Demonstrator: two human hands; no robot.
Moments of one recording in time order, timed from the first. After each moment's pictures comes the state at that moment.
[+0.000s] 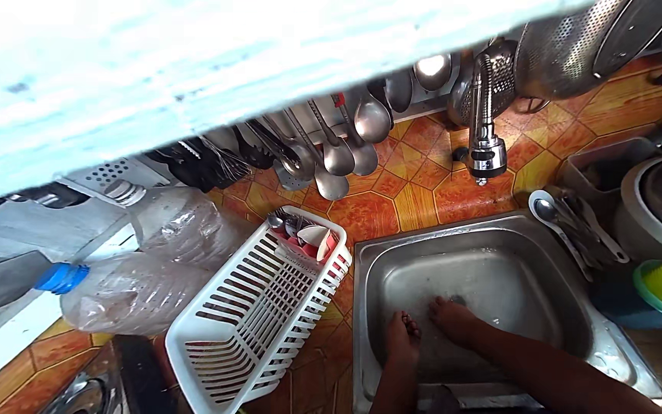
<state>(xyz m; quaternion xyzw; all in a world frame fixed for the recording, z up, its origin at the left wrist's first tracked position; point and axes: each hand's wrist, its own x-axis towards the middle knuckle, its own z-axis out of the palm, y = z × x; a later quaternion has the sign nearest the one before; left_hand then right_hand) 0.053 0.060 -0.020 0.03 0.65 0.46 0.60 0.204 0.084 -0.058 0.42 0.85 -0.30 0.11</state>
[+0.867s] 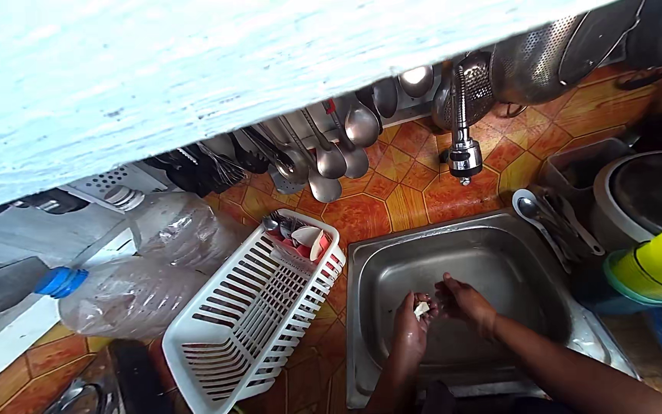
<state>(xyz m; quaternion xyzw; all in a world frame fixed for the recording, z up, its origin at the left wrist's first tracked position) 0.094 0.051 0.026 0.17 0.55 0.46 0.68 0.240 0.060 0.020 0.56 0.26 -0.70 -0.36</state>
